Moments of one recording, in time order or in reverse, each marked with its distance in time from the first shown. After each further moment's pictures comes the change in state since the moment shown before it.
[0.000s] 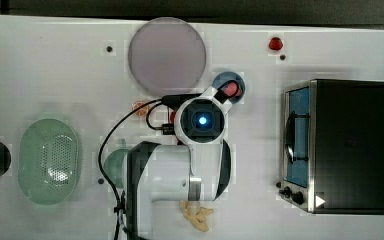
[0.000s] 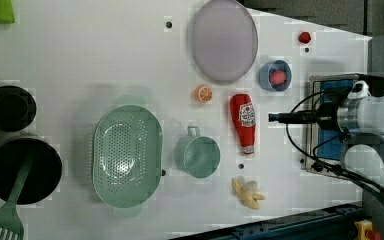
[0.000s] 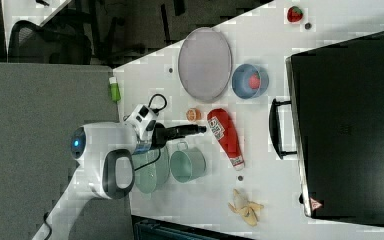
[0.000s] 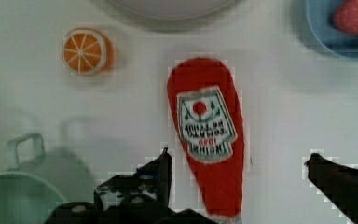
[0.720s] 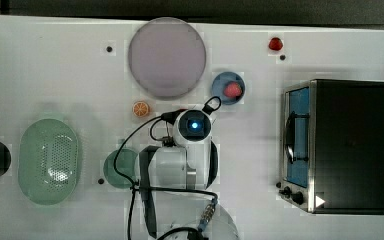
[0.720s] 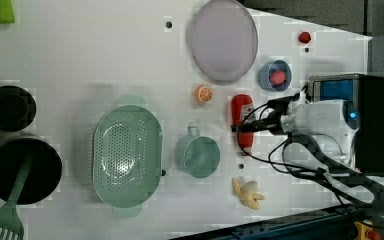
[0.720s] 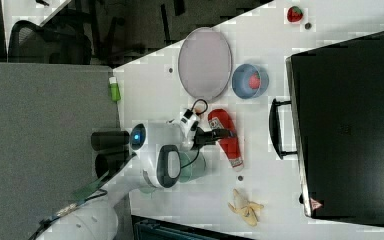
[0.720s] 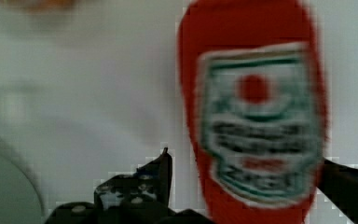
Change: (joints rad) arm 0.013 0.340 -0.002 -0.045 -0.047 0.273 -0.041
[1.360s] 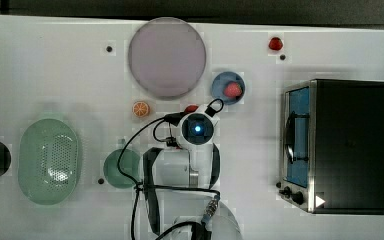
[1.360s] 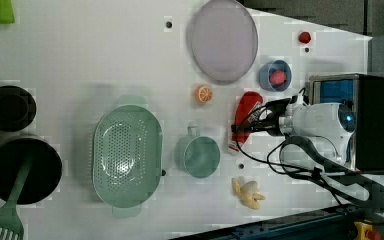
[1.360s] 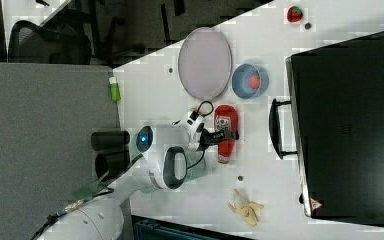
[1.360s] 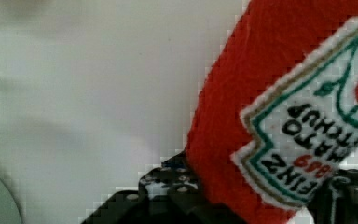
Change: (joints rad) arm -0.003 0.020 -0.011 -0.010 -0.003 0.052 -0.001
